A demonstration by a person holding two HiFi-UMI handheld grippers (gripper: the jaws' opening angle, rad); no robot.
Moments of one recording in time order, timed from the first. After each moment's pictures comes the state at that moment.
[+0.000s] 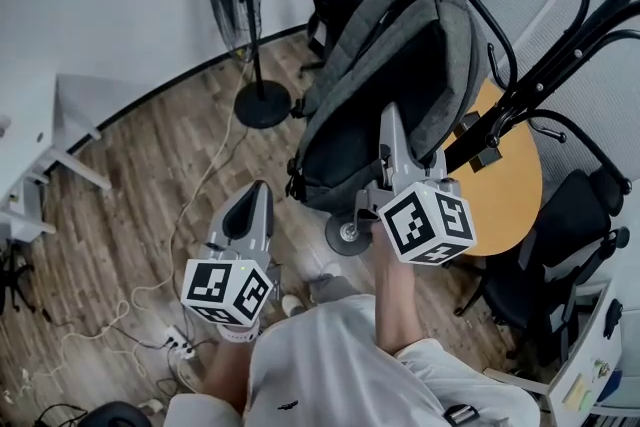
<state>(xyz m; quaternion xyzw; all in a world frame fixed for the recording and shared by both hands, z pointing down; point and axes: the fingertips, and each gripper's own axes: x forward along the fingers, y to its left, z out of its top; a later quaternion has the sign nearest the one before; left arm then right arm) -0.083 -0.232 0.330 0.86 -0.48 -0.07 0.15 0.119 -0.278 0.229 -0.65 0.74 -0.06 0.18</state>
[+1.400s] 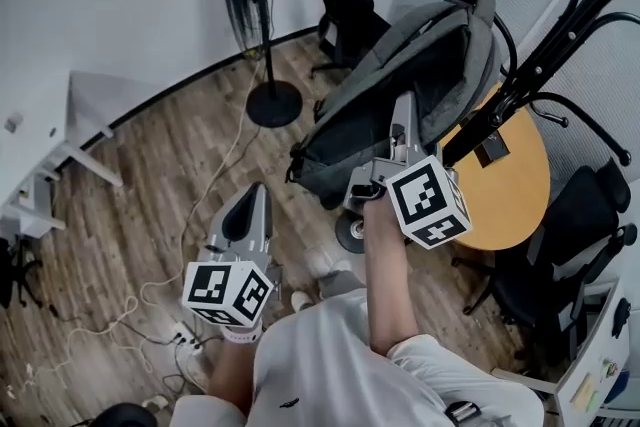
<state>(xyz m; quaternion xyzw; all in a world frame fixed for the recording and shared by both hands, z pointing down) -0.114 -0.197 0.327 0.85 -0.50 -0.08 0.14 0.131 -0.265 0.240 -0.67 0.66 -0.14 0.30</state>
